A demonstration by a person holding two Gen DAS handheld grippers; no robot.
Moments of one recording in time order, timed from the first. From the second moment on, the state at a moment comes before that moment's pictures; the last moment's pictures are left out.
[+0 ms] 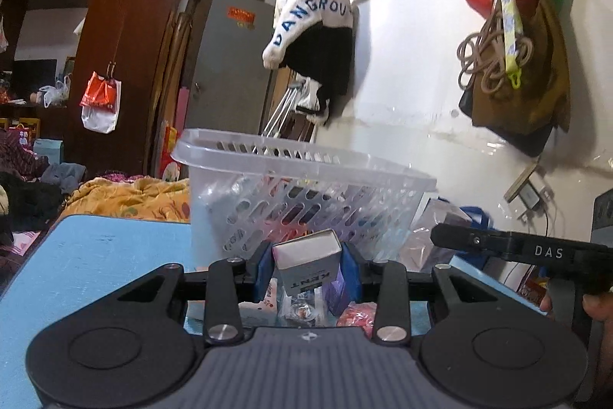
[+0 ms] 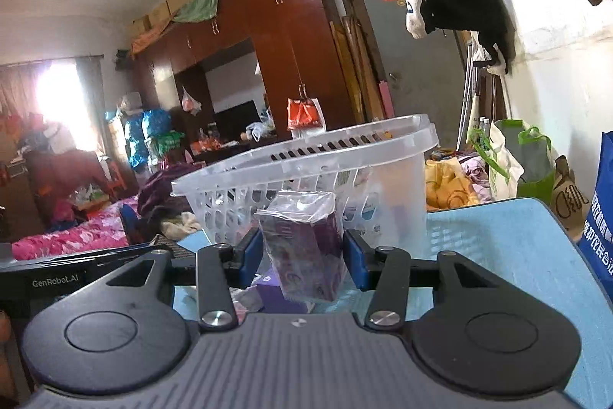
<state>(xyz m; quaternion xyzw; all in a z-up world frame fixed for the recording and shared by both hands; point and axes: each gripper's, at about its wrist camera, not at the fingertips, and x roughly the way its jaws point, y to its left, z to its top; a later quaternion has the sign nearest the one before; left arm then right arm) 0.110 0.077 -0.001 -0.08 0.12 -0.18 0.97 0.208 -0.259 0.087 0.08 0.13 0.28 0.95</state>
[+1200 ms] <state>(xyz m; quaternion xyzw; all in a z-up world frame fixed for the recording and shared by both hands) 0.168 0.091 0.074 -0.10 0.10 -0.15 0.98 0.243 -0.255 0.145 0.11 0.10 0.28 0.95</state>
